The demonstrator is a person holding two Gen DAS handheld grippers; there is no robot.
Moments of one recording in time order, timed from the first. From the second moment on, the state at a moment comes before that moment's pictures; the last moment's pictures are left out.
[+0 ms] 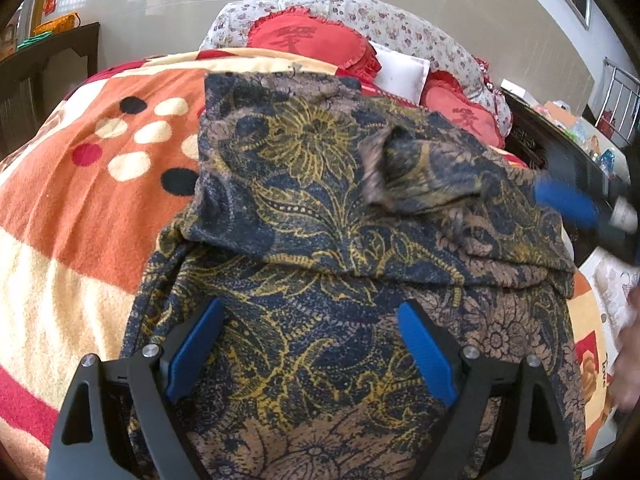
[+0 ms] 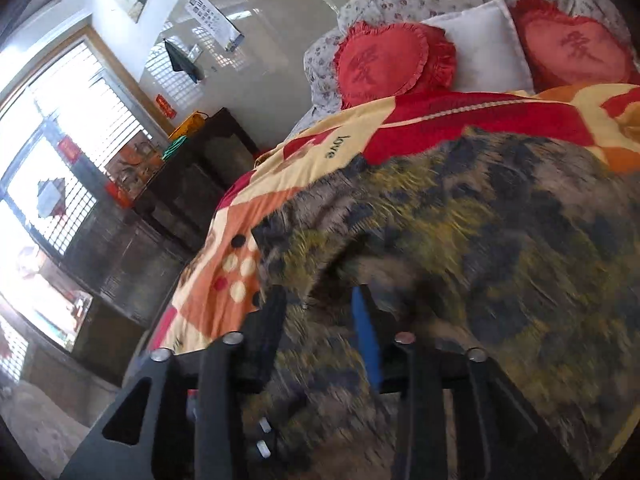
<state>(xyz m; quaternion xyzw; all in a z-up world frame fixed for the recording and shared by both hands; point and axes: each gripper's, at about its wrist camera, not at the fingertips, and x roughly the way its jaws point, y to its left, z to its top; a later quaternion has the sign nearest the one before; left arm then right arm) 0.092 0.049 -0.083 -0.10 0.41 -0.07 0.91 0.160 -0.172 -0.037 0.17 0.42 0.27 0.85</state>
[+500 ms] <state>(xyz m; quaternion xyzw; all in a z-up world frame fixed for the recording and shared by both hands) 0.197 0.054 -0.073 -0.22 0.45 -0.15 0.85 0.110 -0.185 -0.103 0.05 0.46 0.15 0.88</state>
